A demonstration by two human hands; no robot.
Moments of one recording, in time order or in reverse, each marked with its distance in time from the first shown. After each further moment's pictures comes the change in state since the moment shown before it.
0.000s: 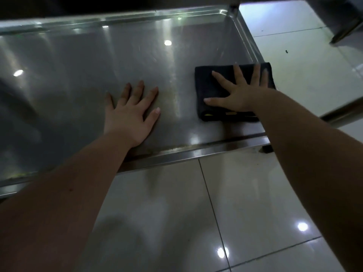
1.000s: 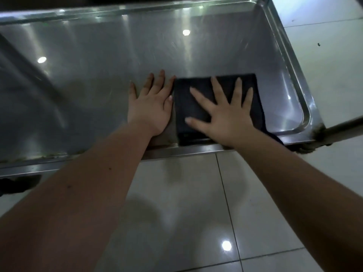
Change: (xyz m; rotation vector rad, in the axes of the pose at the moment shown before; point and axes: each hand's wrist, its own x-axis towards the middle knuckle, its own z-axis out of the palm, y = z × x) left_hand -0.002 0.001 -0.004 -0.006 -0.004 -0.041; right_hand -0.049 -0.085 0.060 0.006 0.256 -0.265
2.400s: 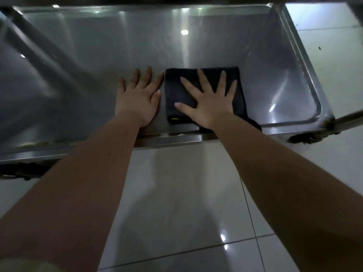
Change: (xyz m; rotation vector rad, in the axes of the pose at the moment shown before) left_hand -0.037 -0.105 -0.012 0.010 -0.024 -0.015; right_hand 0.023 -0.106 0.006 -0.073 -0.046 0.021
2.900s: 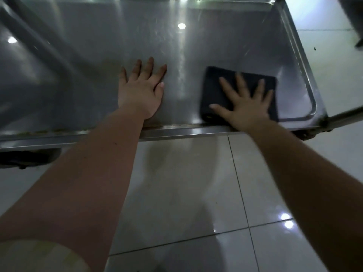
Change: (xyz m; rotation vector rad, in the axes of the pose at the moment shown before) left_hand -0.004 0.005 0.004 -0.021 0.045 -0.022; right_hand -0.044 0.069 0.002 0.050 0.005 0.178
